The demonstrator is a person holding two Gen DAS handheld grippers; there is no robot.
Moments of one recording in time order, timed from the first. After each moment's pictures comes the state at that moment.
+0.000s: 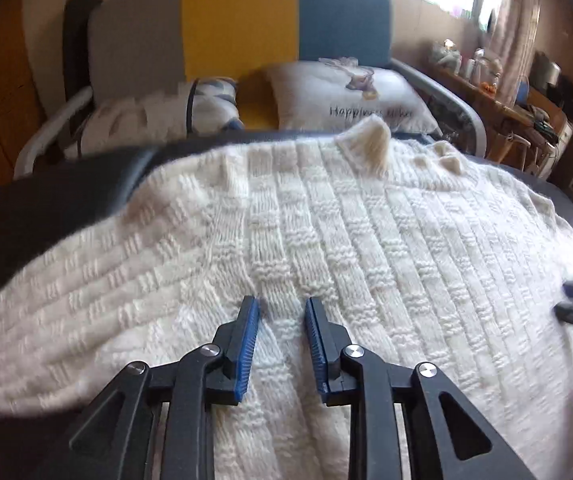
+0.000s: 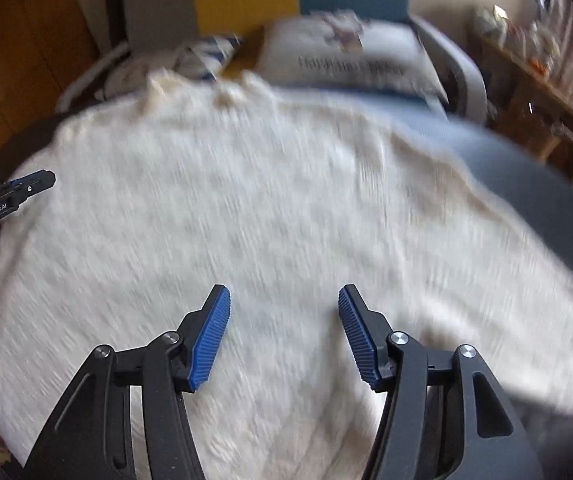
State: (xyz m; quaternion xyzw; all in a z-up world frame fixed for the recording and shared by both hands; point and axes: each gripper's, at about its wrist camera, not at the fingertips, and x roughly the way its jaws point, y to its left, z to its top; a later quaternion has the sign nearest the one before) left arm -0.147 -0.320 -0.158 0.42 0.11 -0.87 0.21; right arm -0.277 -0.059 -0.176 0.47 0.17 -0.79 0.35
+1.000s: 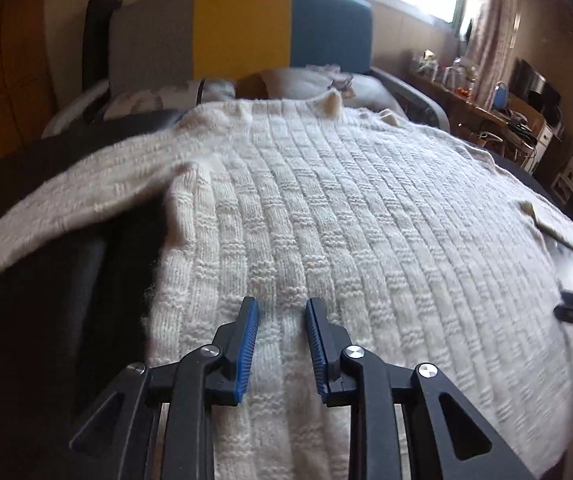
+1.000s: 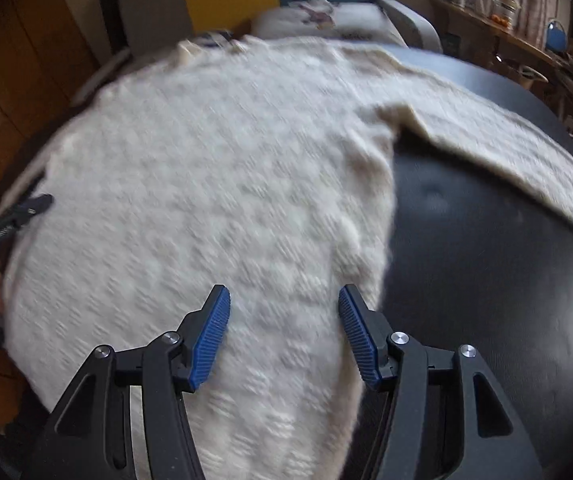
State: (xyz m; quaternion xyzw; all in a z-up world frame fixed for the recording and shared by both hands) left arm -0.017 -0.238 -0.160 0.40 0.13 -0.89 0.20; right arm -0.158 0.065 -0.174 0.49 0.12 -0.80 0.34
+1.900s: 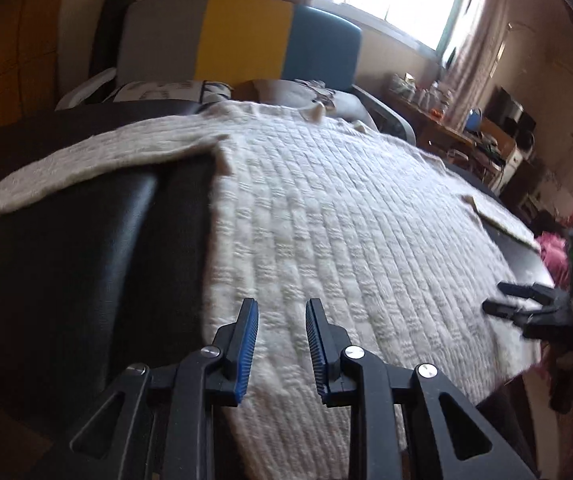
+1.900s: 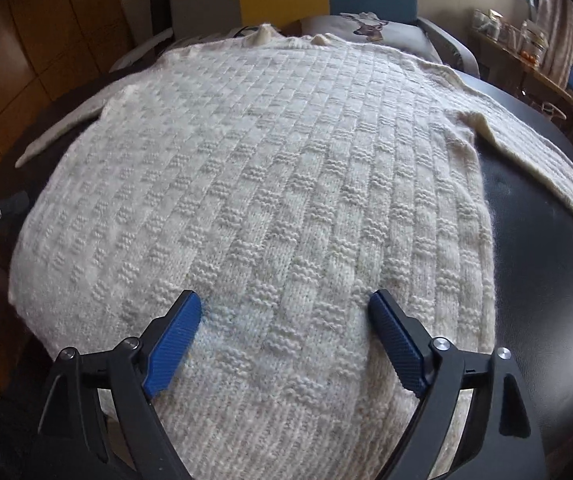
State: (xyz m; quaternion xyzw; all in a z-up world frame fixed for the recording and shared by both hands) left arm 0.097 -0.213 -0.138 0.38 0.18 -0.89 0.15; right arm -0.073 0.020 -0.172 0.46 0.14 -0.79 0.37
